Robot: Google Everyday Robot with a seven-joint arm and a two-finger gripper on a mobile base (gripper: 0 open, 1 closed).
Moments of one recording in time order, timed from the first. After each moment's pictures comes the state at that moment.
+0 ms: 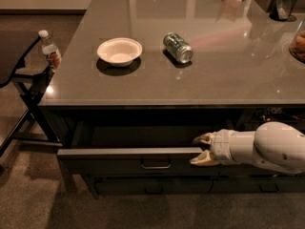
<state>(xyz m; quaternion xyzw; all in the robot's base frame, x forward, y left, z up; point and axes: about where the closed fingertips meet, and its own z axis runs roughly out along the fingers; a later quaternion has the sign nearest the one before) 0.507 -0.156 0.657 -0.62 0.68 0.04 0.39</state>
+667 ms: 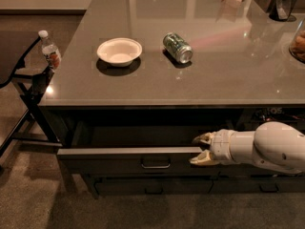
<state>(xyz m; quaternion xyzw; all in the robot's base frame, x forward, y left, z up) 0.507 -0.156 0.657 -0.62 0.68 0.04 0.39</state>
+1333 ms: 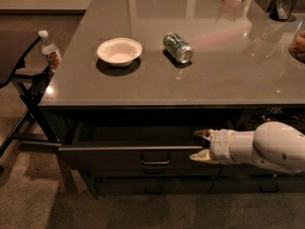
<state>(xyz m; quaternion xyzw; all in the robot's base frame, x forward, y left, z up) 0.507 -0.156 0.657 -0.62 0.68 0.04 0.39</state>
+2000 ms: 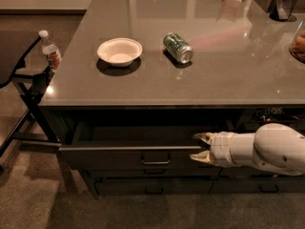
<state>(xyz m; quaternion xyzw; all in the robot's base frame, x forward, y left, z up) 0.499 -0.157 0.654 -0.63 0.67 0.04 0.39</state>
